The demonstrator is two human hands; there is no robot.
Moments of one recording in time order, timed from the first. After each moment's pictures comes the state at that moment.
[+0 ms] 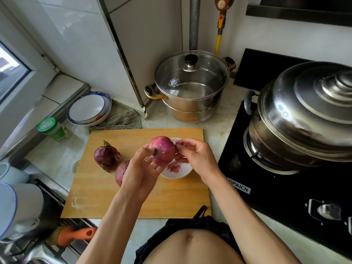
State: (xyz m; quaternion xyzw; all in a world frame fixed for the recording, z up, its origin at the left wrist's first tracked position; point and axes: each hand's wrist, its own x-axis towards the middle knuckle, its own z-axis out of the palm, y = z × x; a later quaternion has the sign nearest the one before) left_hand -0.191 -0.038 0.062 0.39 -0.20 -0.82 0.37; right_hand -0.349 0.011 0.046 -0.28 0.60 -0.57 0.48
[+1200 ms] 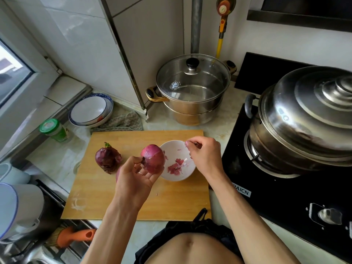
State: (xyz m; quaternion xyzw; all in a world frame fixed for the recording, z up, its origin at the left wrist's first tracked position) left_hand -0.175 -0.032 0.062 0.45 -0.09 -0.80 0.40; right_hand -0.367 0.005 0.041 -0.43 0.75 -0.47 0.20
